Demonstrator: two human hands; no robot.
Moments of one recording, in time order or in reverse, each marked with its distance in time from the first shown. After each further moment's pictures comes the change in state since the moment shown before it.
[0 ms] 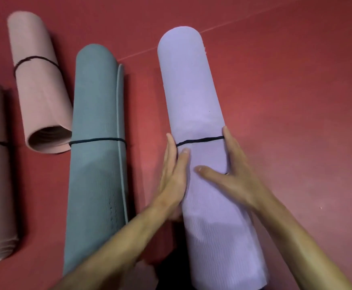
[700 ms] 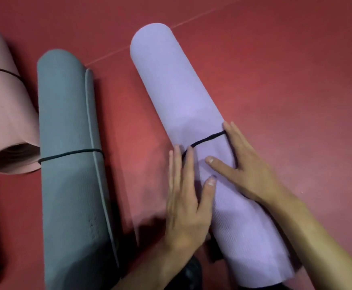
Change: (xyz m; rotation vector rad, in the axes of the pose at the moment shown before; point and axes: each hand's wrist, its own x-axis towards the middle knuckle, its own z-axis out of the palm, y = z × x) left_hand -0.048 -0.014 0.049 0.309 -0.036 0.427; right_hand -0.013 0.015 -0.051 -0.208 0.066 -0.007
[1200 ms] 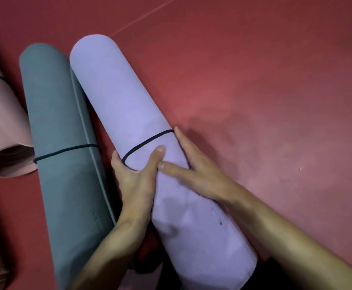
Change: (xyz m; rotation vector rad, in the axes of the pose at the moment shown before) left_hand 0.030 -0.010 -0.067 -0.362 0.329 -0.554; right_hand -0.006 -0.049 0.062 0.330 -0.239 0.090
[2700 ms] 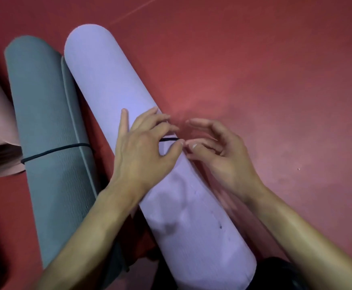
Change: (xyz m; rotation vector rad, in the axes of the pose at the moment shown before) left_hand 0.038 0.038 0.015 0.916 -0.361 0.879; right_hand -0.012 0.001 -0.028 0.405 0.309 -0.157
